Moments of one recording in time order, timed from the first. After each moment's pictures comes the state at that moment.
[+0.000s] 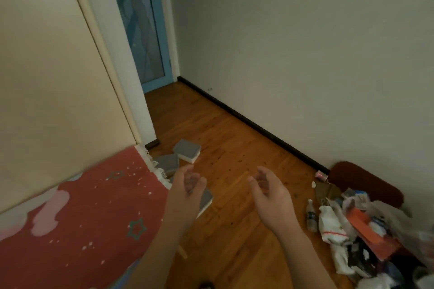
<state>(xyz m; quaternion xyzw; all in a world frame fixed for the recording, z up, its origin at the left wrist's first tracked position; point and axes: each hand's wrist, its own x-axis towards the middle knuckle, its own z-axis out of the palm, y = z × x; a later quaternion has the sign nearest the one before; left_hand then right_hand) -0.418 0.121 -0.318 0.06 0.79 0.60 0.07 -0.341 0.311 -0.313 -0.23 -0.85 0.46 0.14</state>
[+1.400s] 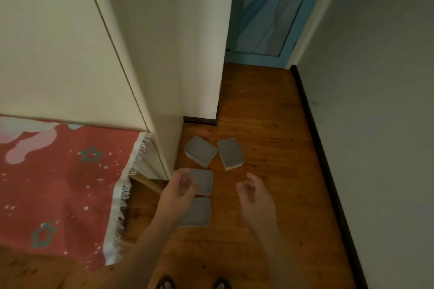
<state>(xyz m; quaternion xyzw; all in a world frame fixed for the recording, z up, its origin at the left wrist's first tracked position) -0.738 0.307 -0.437 -0.30 0.78 0.55 -0.03 -0.812 0.496 -0.431 0.02 -0.90 0.42 -0.14</state>
